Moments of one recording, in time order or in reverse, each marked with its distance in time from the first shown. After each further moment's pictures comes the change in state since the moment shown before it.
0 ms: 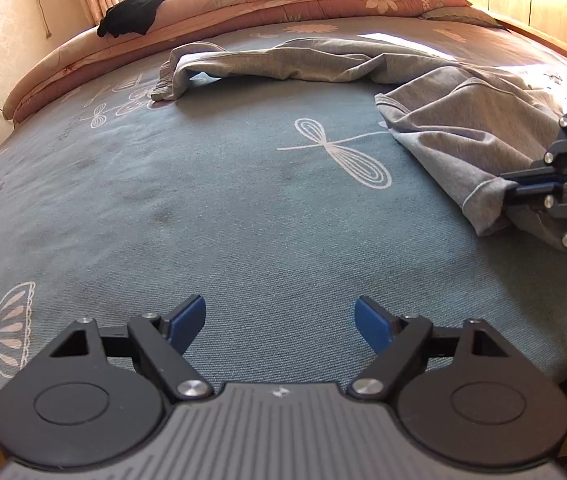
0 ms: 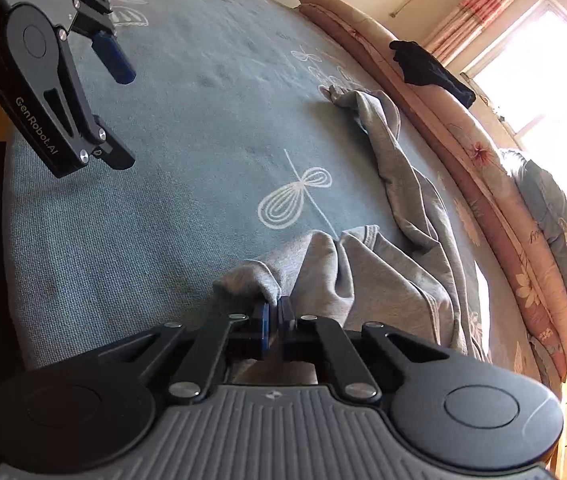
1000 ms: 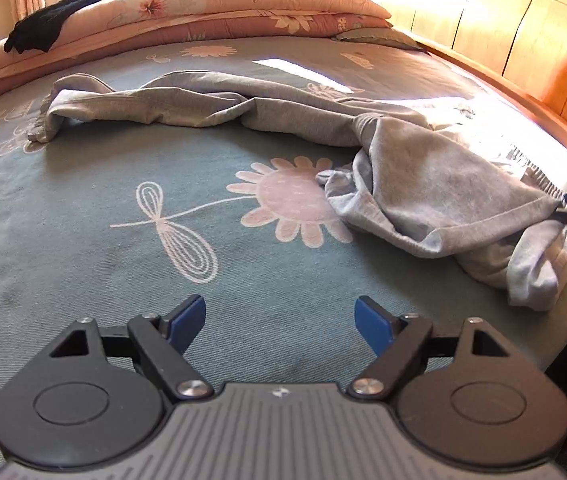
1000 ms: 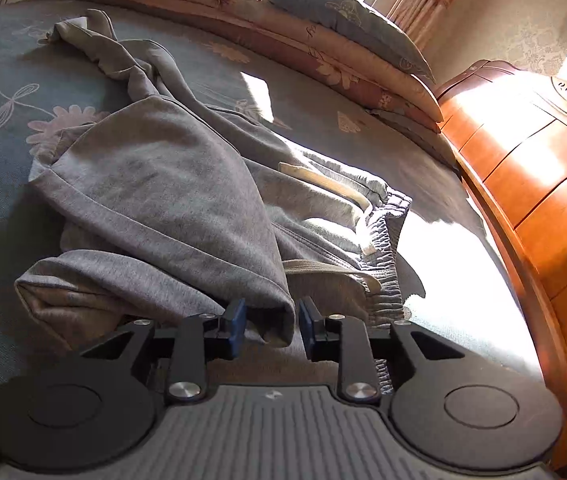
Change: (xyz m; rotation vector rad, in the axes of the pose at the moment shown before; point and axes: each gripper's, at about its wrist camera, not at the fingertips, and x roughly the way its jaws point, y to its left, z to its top) left arm 0.017 -0.074 0.072 -0.068 -0.018 -0.332; right arm -0.086 -0.118 -0.184 0.606 0.229 -0.318
